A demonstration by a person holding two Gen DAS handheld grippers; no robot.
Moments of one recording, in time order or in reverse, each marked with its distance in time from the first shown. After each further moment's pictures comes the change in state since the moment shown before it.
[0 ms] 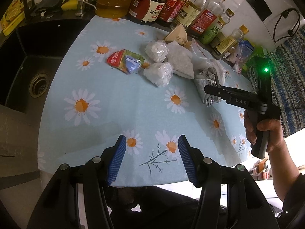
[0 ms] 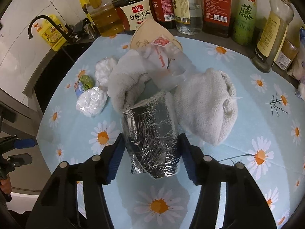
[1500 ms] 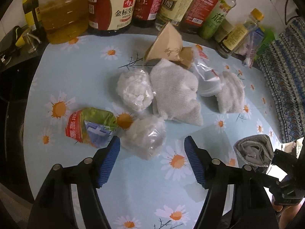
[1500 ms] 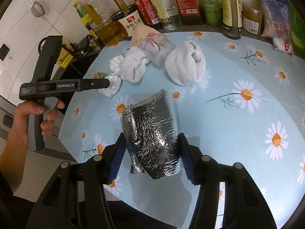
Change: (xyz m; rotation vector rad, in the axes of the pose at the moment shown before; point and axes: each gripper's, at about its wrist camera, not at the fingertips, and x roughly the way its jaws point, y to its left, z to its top) left arm 0.099 -0.036 0.113 0.180 0.082 0.065; right arm -0.061 -0.004 -0.073 0.164 -0.054 0.090
